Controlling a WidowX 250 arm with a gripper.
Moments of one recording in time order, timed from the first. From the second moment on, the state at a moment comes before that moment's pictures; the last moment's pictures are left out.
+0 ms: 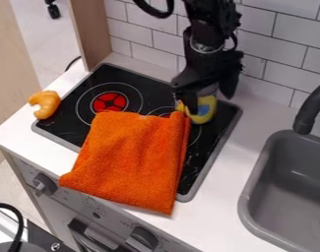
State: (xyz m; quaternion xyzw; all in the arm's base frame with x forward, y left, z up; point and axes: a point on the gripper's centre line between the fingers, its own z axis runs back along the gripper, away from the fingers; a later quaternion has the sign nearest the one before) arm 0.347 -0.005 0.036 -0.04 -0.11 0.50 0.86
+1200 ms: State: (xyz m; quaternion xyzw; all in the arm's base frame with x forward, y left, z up) arm 0.340 0.091 0.031 0.03 -0.14 0.57 0.81
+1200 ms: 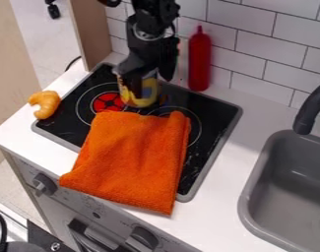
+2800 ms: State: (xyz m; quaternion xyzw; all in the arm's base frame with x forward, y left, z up) arm 0.276 0.052 0.052 0.01 -0.11 0.06 0.99
